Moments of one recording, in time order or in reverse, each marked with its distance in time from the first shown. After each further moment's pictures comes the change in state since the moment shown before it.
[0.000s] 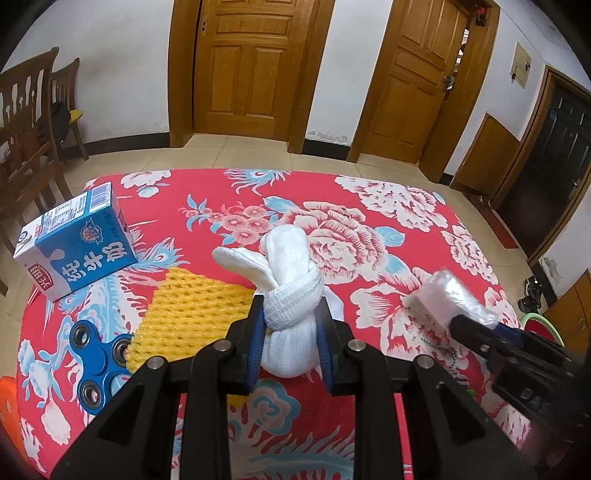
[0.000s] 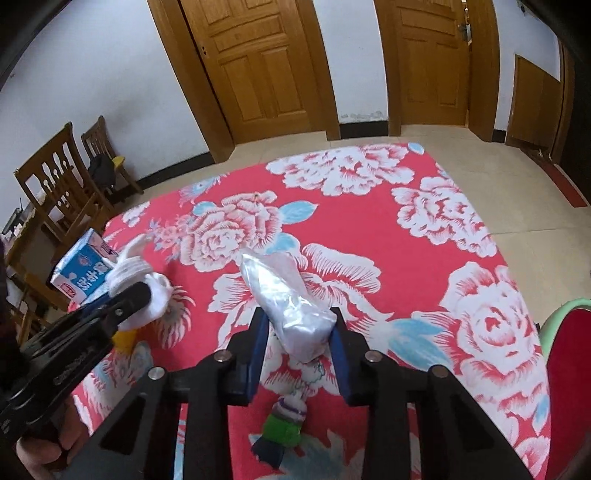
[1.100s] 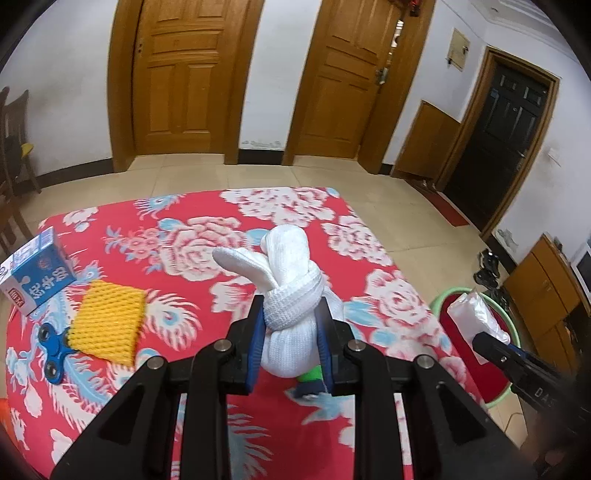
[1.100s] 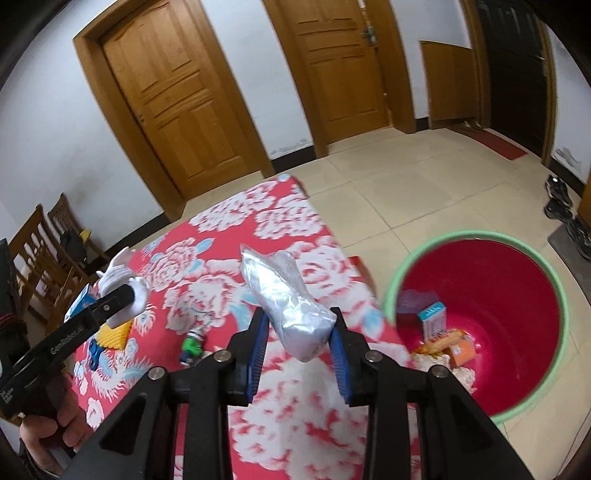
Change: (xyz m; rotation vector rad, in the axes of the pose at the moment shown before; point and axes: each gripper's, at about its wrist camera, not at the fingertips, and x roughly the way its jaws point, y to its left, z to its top) left arm -0.062 -0.099 -0.012 0.141 -0.017 -0.191; right arm -0.136 -0.105 -0.063 0.270 -0.148 -0.130
